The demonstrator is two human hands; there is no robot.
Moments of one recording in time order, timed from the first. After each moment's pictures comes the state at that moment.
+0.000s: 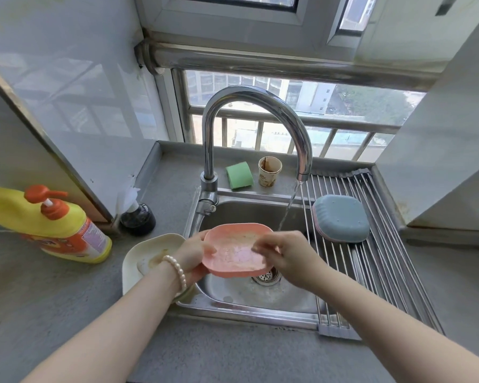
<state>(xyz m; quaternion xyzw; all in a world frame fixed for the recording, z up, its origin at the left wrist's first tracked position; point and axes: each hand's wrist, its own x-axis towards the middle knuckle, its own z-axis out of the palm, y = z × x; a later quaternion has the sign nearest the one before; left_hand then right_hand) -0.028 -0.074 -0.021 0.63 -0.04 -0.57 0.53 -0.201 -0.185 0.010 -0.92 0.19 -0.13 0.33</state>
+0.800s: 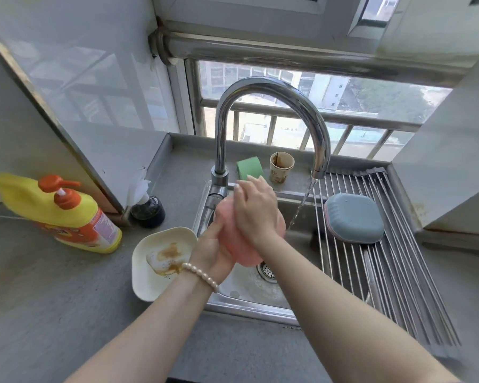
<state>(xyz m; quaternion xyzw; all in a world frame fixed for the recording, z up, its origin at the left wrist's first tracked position) -0.043 -0.096 -0.029 0.46 0.03 -0.52 0.71 -0.088 -0.178 -0.006 -0.84 0.41 -0.23 0.27</state>
